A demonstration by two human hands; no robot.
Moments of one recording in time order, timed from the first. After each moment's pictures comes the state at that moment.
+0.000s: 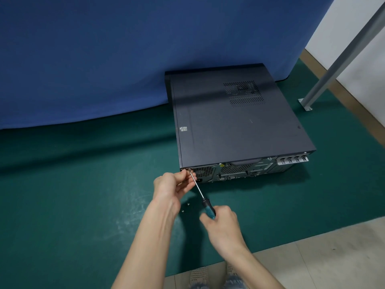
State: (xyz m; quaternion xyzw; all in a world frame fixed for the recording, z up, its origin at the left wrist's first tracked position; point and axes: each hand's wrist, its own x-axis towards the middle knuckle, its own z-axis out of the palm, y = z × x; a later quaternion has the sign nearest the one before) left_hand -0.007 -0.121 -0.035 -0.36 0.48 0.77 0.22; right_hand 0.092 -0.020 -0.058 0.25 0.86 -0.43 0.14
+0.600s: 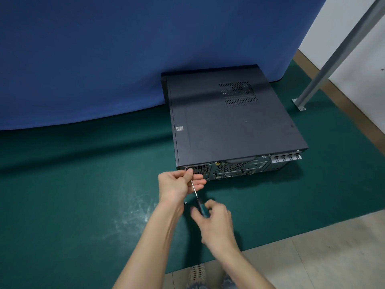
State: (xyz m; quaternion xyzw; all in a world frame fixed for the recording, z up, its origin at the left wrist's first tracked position) left_hand 0.007 -0.102 -0.034 -0.24 0.59 0.75 0.19; right_hand 0.096 -0.030 -0.055 0.28 0.77 -0.55 0.15
